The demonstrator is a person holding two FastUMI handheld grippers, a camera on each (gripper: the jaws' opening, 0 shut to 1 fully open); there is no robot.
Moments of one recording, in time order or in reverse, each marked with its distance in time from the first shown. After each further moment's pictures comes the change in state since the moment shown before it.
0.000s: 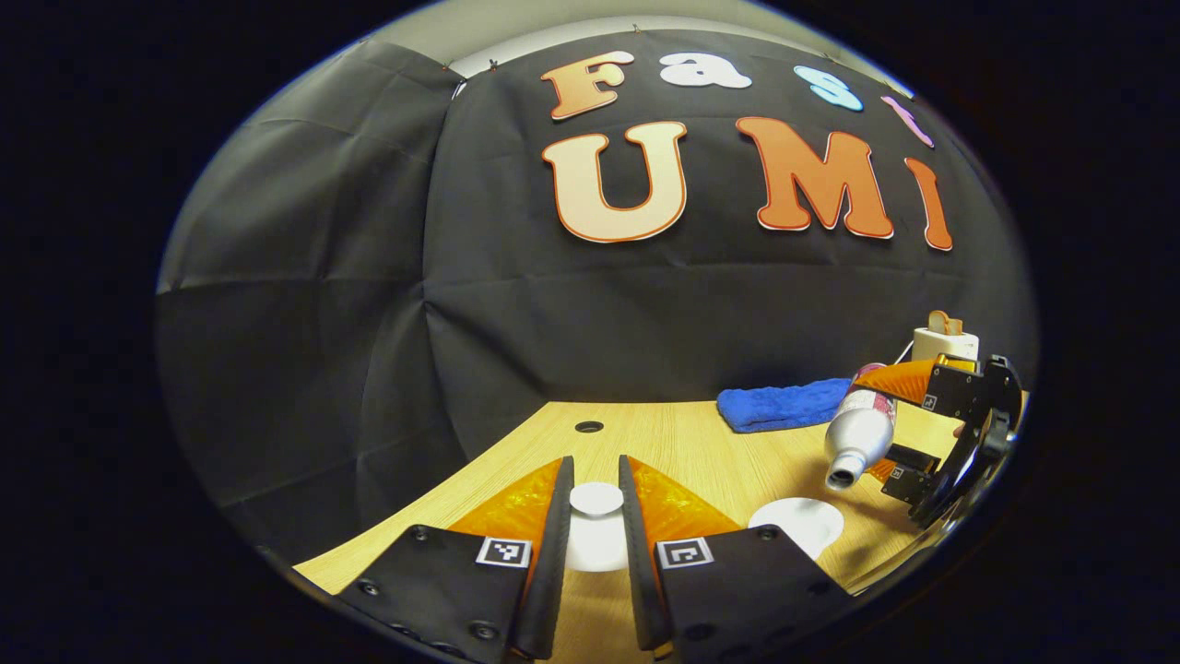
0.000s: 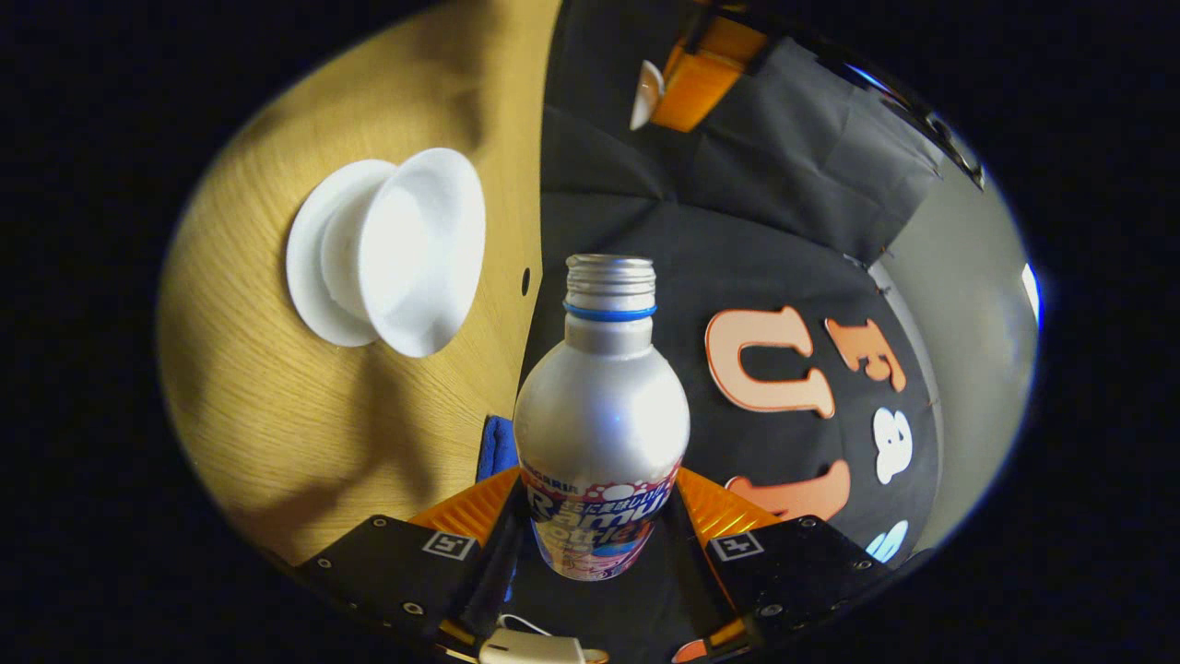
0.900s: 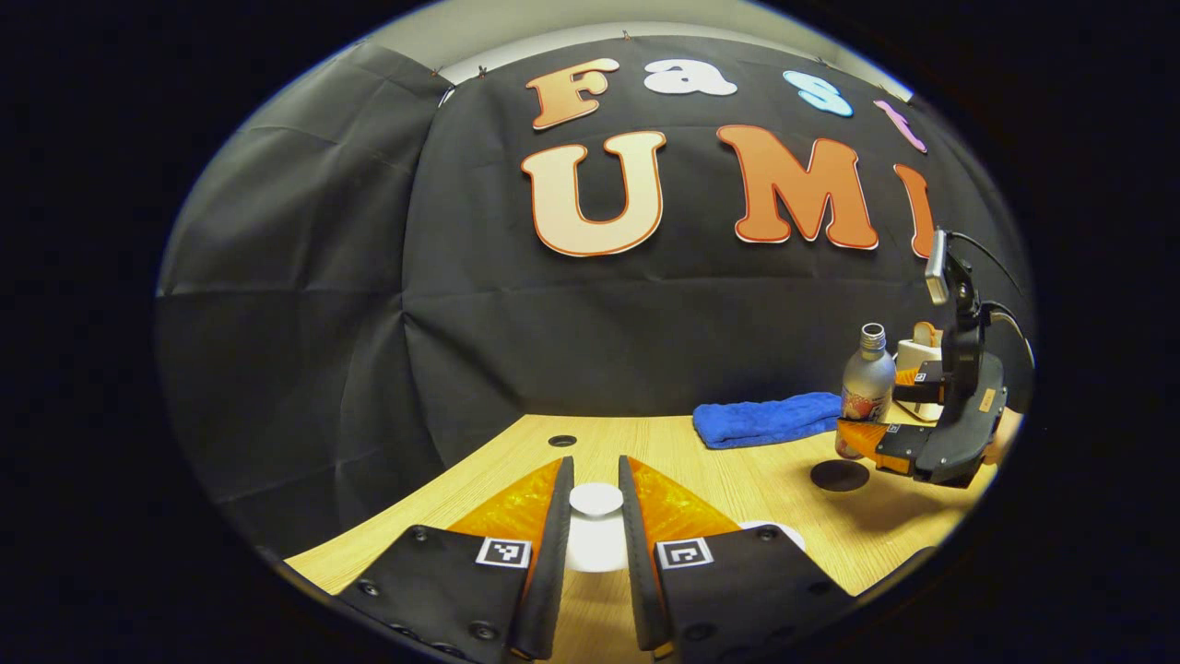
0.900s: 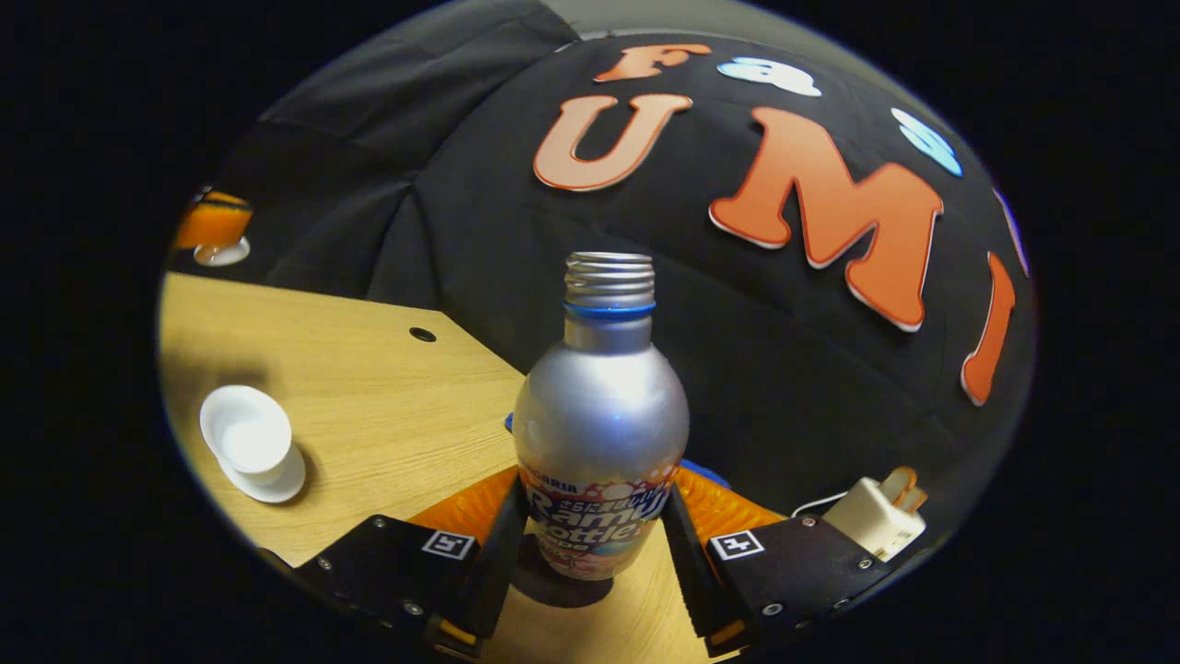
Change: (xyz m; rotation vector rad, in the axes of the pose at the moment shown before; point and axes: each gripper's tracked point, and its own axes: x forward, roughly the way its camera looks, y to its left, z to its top) left arm 0.004 -0.036 0.014 -0.008 -0.025 -0.043; right arm 0.042 0.027 -0.096 1.190 0.284 0.095
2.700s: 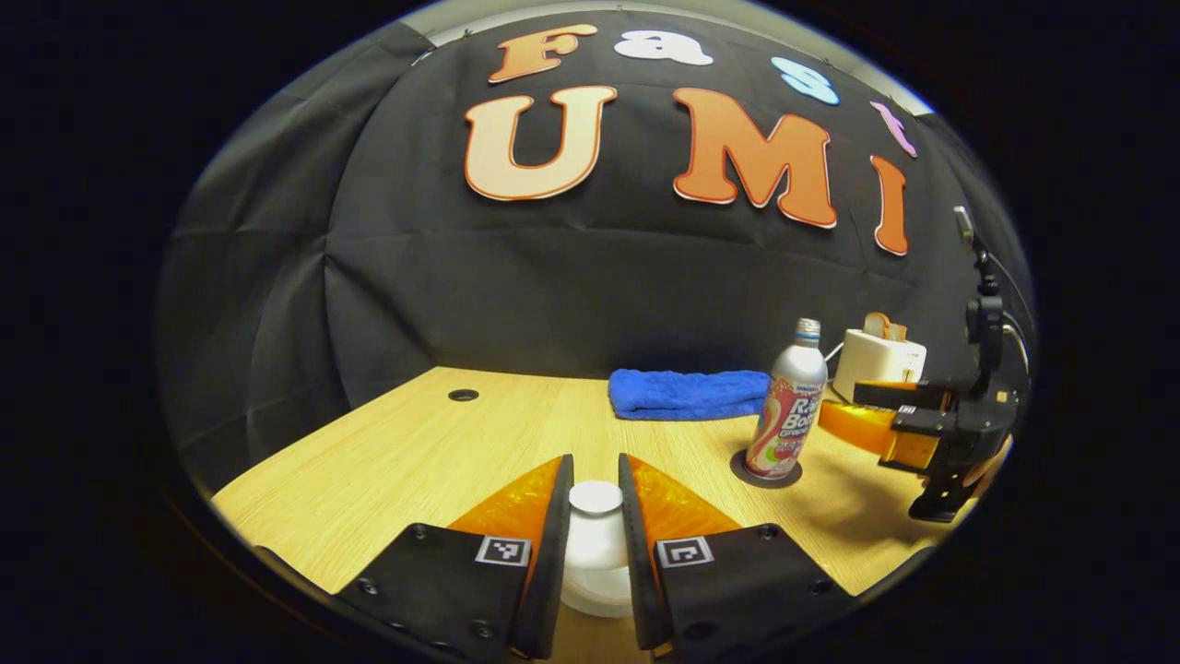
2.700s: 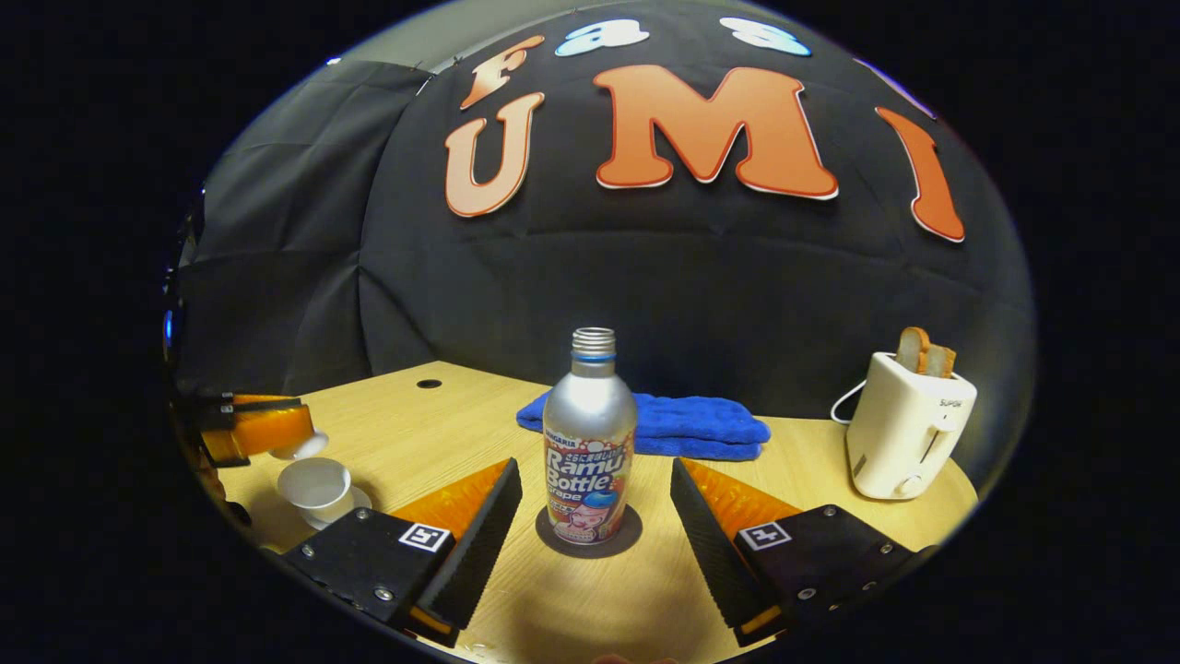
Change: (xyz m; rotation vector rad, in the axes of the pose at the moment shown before) left arm 0.030 -0.114 -0.055 -0.082 0.124 -0.188; right arm -0.062 -0.030 -0.027 0.324 0.000 -0.006
